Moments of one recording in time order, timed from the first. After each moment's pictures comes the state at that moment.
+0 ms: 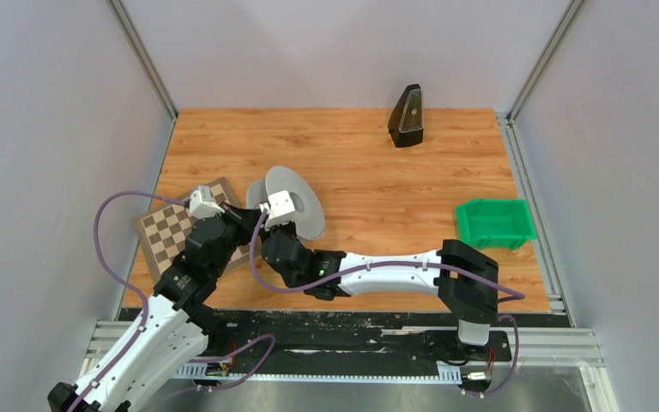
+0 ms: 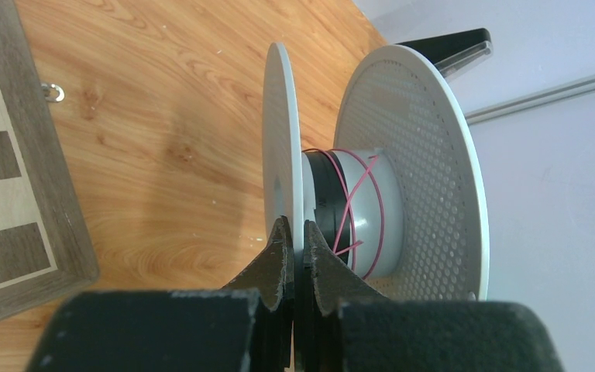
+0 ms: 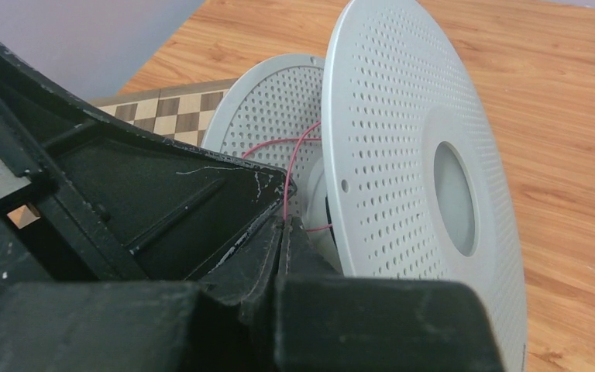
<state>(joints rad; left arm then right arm) -0.53 0.55 0.51 -0.22 -0.29 -0.97 1.33 1.84 1.32 0.27 0.88 0.32</state>
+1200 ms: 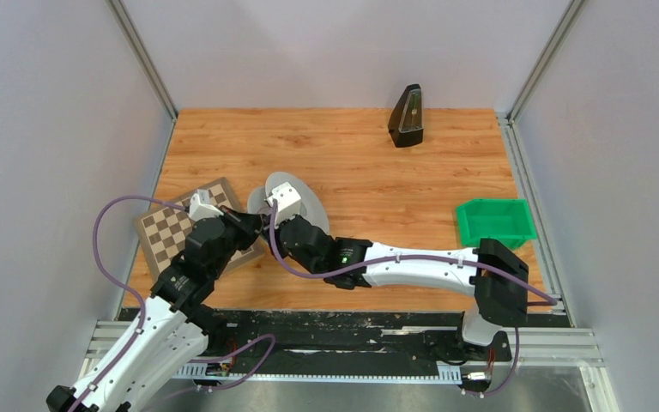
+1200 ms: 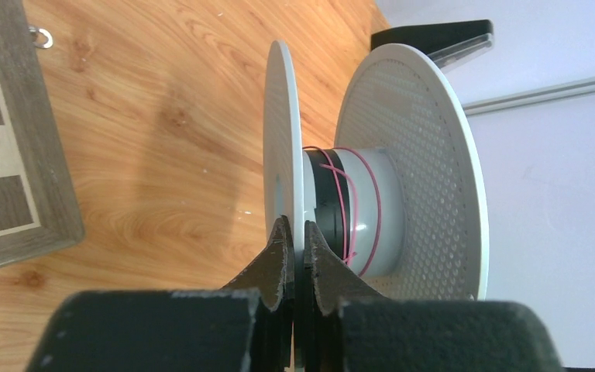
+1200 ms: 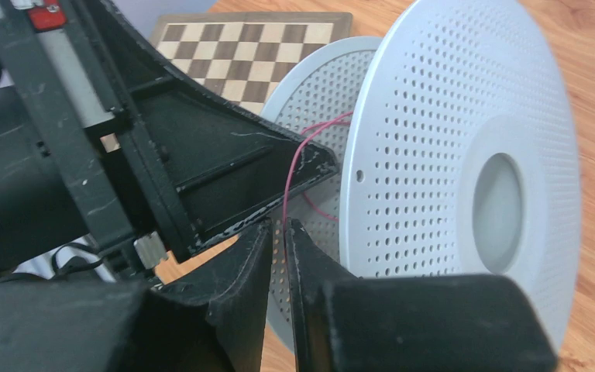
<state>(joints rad) -0.52 0.54 0.53 -0.32 -0.26 -1.07 1.28 1.70 1.27 0.09 0.51 0.36</state>
